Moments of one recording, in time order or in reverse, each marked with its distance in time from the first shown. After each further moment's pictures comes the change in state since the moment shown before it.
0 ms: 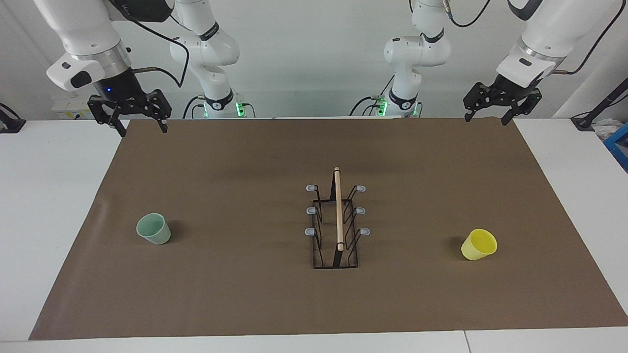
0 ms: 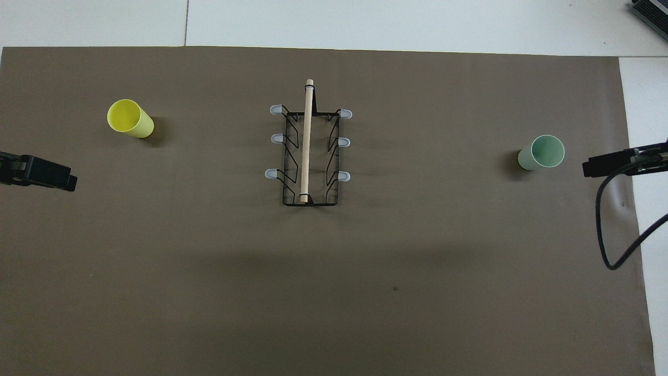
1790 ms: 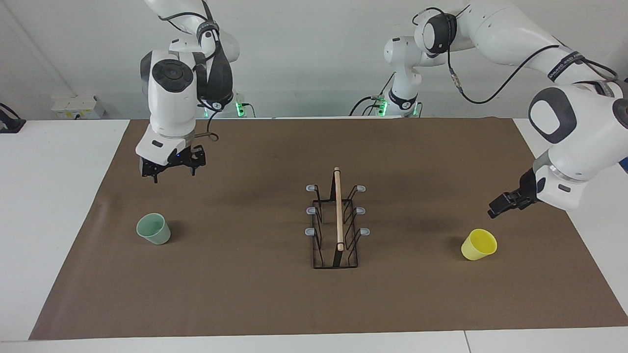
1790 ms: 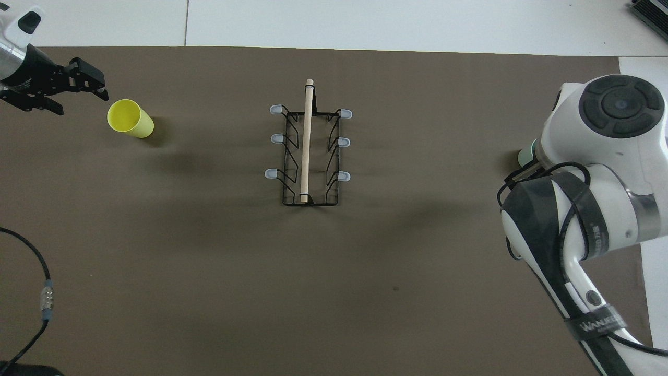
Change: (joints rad) left arm -0.007 0.618 0.189 0.451 -0.172 0.150 -0.315; right arm 0.167 0.141 0.006 -0.191 -0.367 0.200 -0.109
